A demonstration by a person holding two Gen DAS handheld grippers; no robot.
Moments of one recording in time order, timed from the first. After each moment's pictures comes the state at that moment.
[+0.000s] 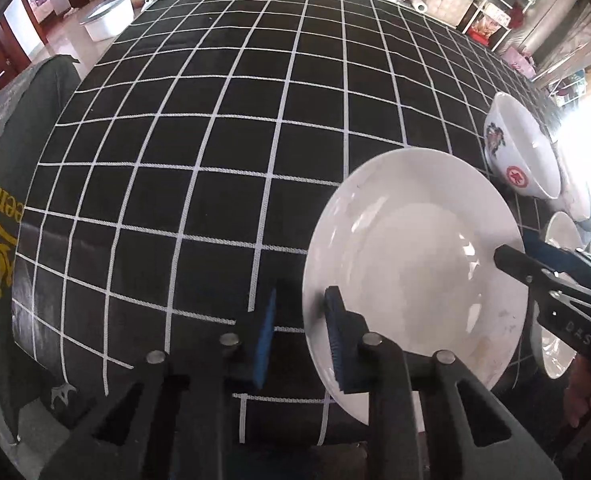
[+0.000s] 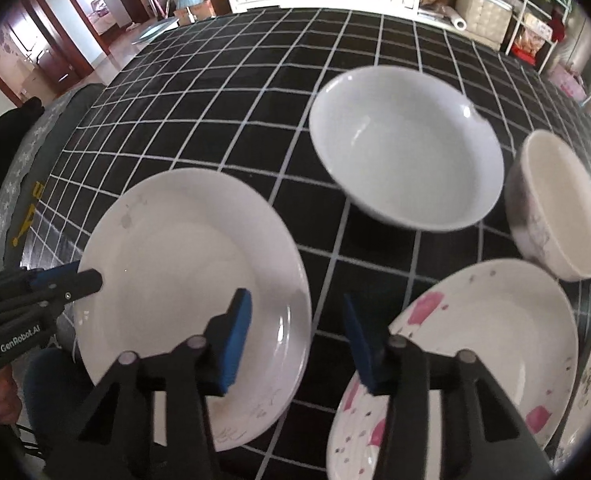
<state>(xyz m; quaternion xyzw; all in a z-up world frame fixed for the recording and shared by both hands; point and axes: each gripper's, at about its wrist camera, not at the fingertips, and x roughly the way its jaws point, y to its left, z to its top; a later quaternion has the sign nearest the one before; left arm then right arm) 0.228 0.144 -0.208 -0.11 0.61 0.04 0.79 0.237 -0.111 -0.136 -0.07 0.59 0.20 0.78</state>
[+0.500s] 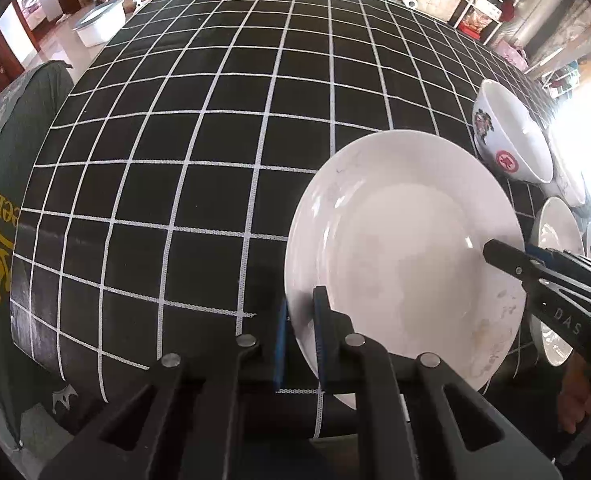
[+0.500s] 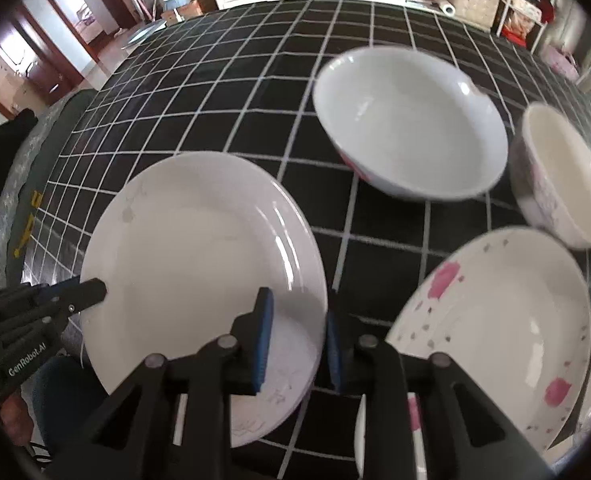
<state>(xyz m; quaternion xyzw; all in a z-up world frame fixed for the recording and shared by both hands) 0.222 0.137 -0.209 -0.10 0.61 0.03 0.79 0.233 -0.112 -0.138 -0.05 0.60 0.19 0.78</state>
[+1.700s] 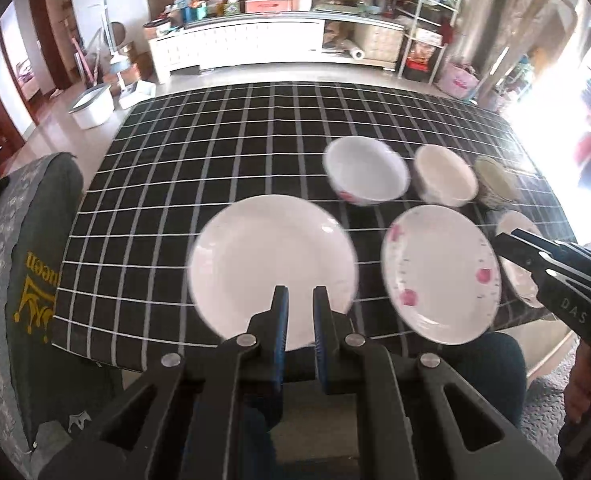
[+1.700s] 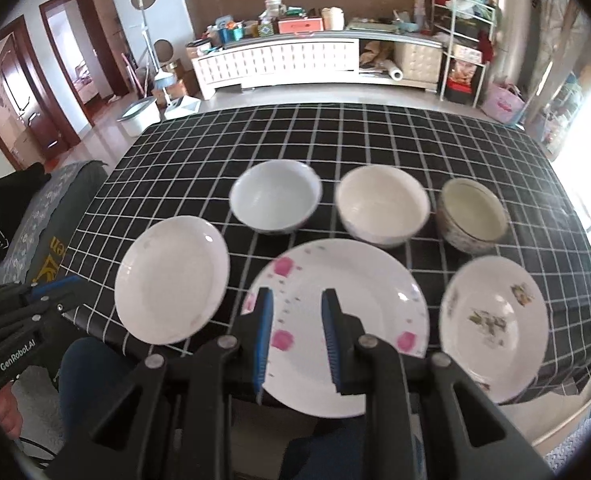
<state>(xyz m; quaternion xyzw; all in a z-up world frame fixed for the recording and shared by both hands) 0.160 0.015 -0.070 -0.03 0.51 0.00 0.86 0.165 -0.219 -0.016 -0.02 0.48 0.15 0.86</state>
